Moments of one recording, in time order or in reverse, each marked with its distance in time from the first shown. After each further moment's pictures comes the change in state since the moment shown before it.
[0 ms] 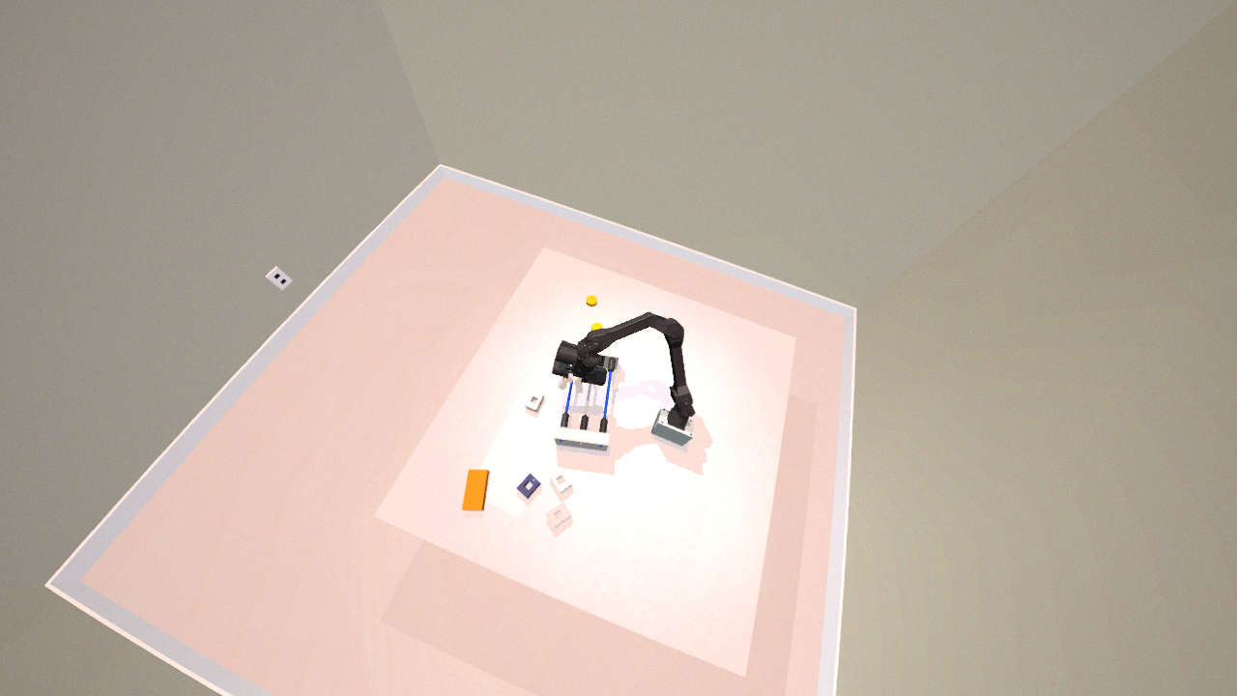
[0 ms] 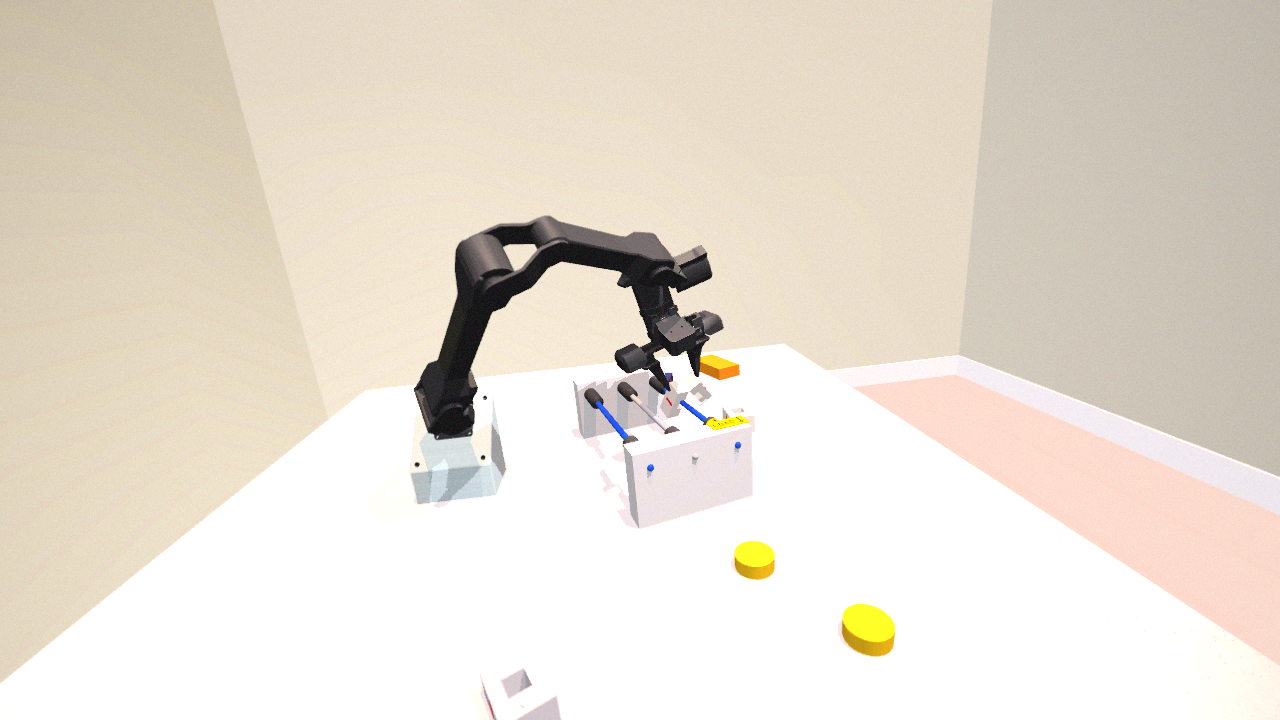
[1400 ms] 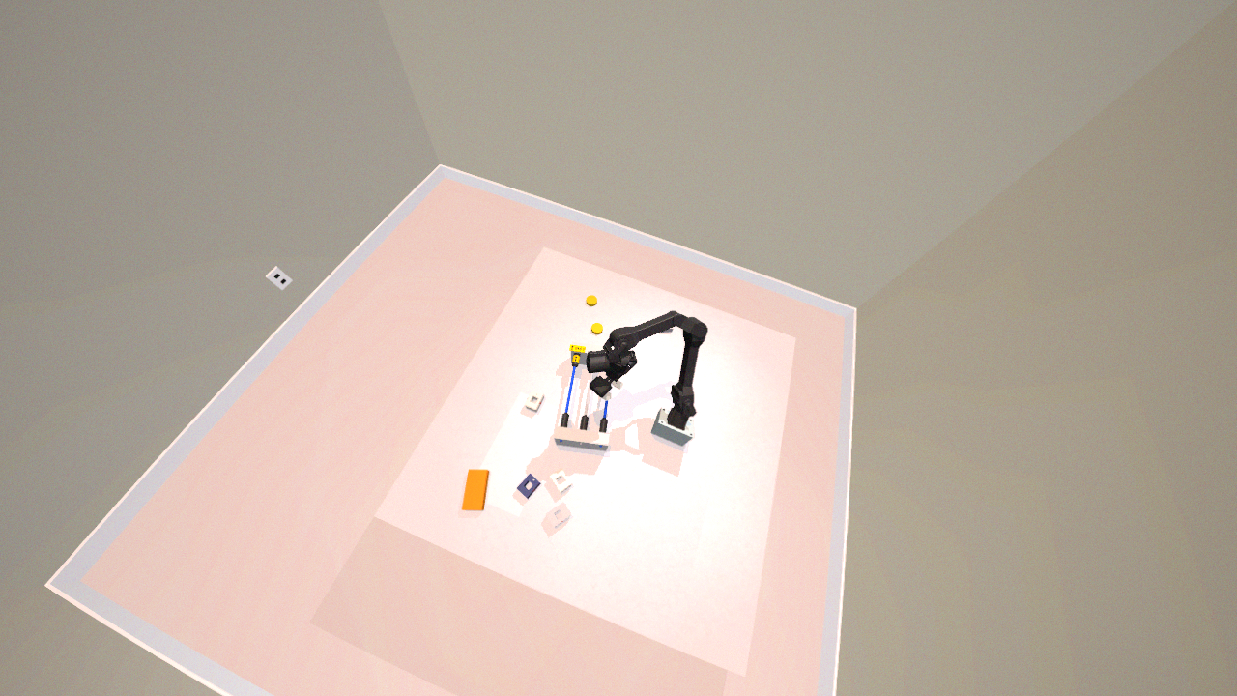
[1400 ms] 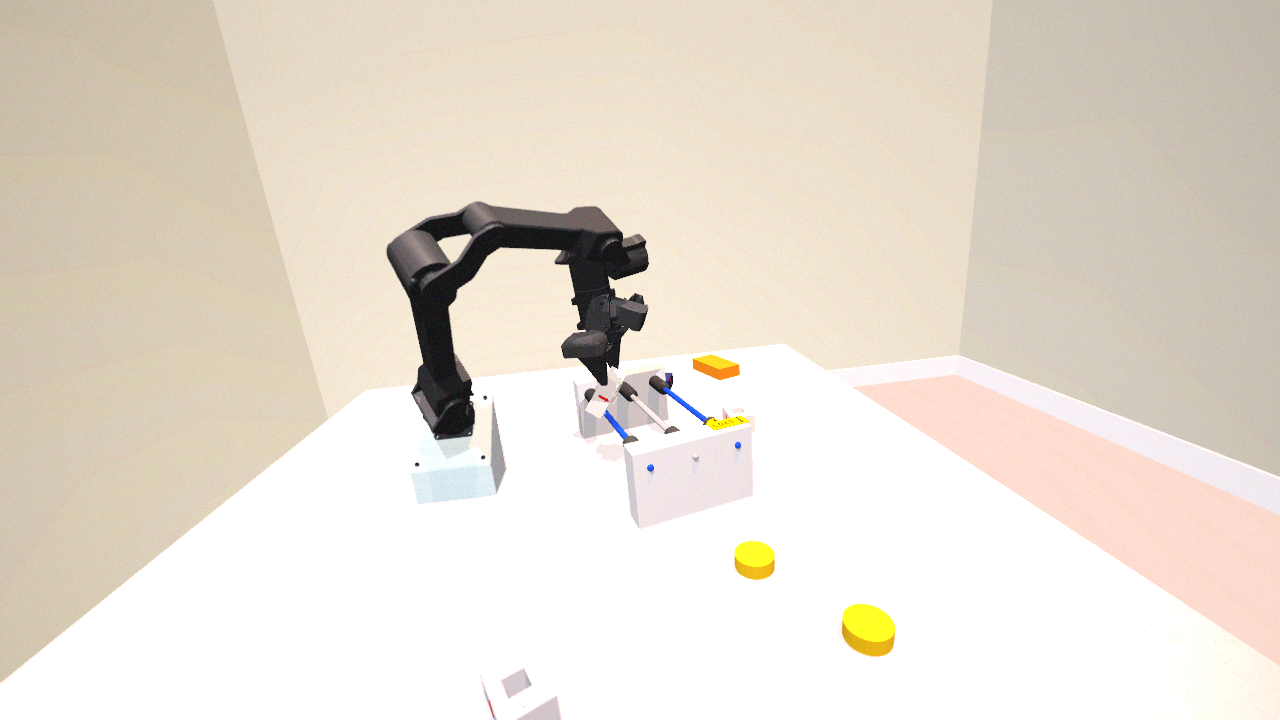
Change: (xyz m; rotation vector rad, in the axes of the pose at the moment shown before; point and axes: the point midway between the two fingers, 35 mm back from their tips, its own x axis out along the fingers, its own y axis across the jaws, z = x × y) arm -0.065 -0.111 -0.007 -0.958 0.104 -0.154
